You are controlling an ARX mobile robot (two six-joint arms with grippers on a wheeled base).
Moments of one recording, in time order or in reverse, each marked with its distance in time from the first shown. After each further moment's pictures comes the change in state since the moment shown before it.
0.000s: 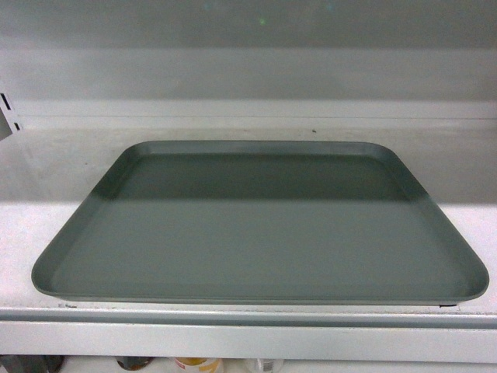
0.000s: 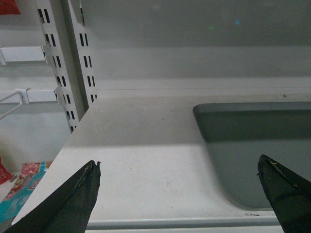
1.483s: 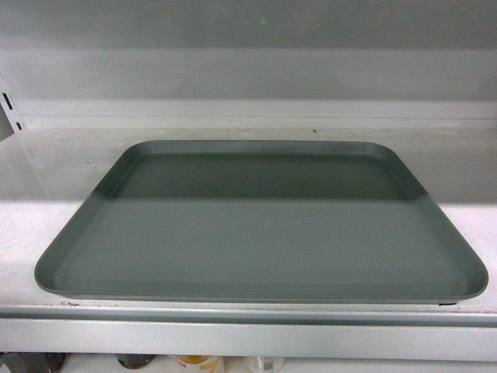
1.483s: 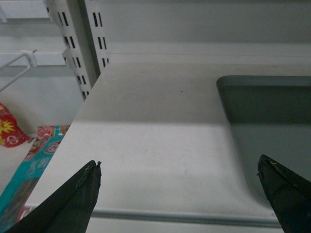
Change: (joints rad) left arm -0.010 0.507 0.158 0.141 -0.090 -0.013; right arm 0.050 0.573 0.117 0.317 -0.089 0.113
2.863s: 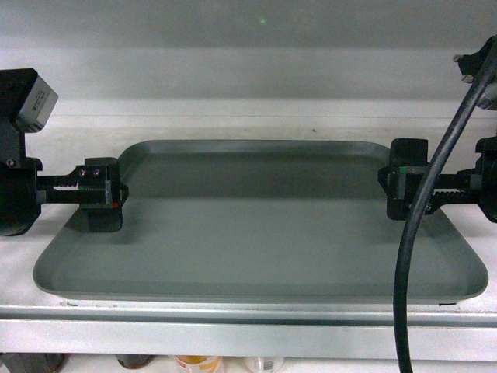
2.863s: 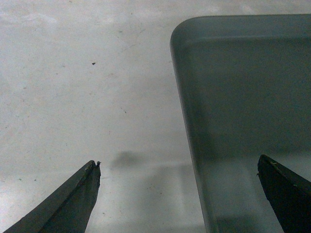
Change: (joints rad) left arm -0.131 1.148 0.475 0.359 0.074 -0.060; right arm 0.199 1.097 0.561 0.191 0.118 0.043
